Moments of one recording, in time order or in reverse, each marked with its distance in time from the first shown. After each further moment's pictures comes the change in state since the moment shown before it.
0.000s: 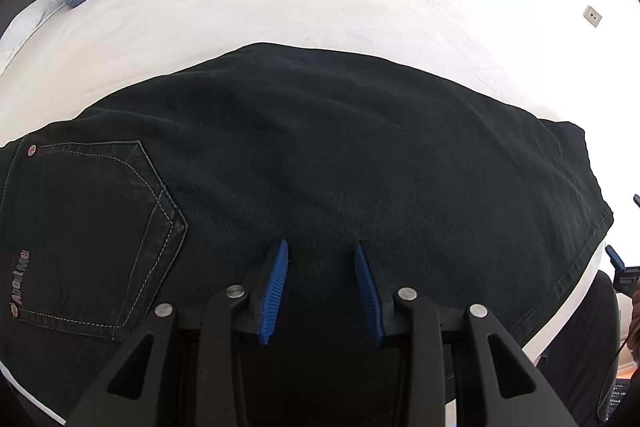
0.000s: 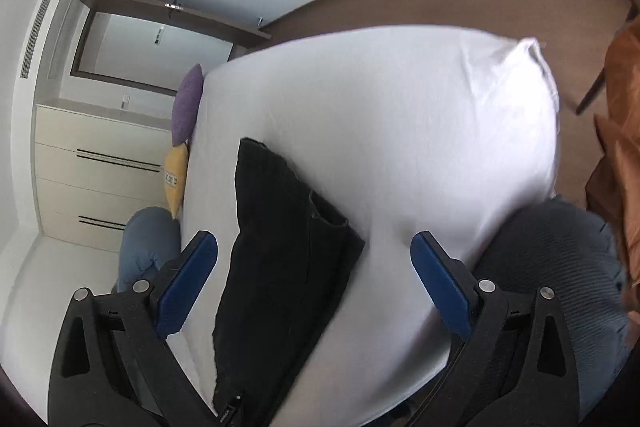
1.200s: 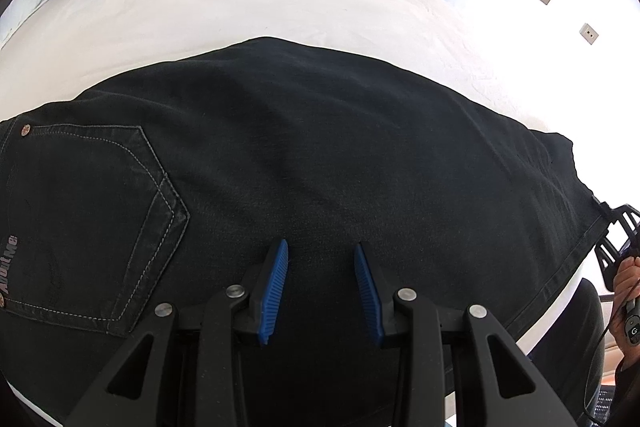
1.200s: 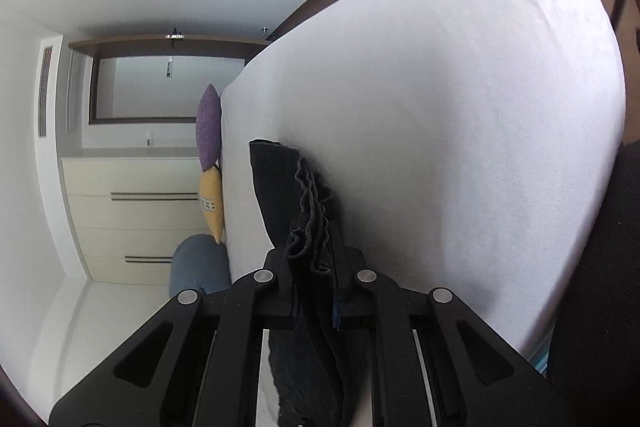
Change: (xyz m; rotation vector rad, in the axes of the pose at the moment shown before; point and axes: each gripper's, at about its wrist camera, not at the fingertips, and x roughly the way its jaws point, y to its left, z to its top) left arm -0.016 0.027 -0.007 -0.052 -0.006 -0.063; right arm 0.074 0.025 -0.024 0.090 -0.023 0.116
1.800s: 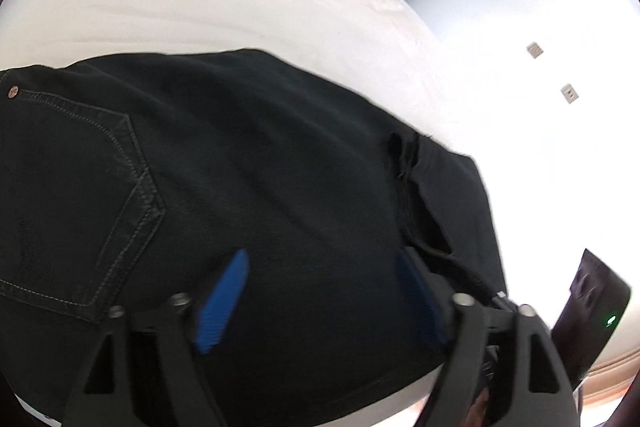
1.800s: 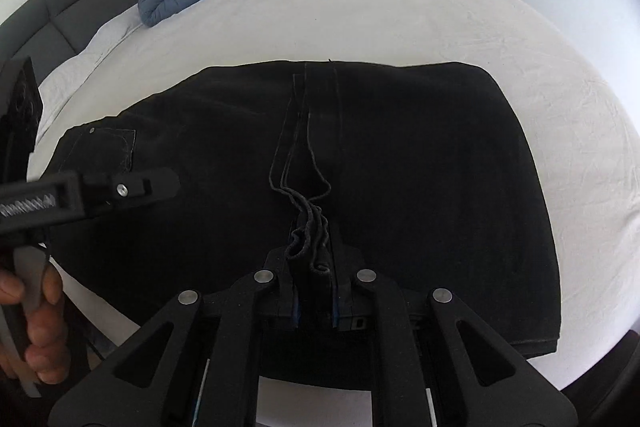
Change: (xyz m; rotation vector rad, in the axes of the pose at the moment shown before) left arm -0.025 0.016 0.010 -0.182 -0.022 -0.213; right arm 0.112 0.129 -0.286 -1.273 0.365 -0.283
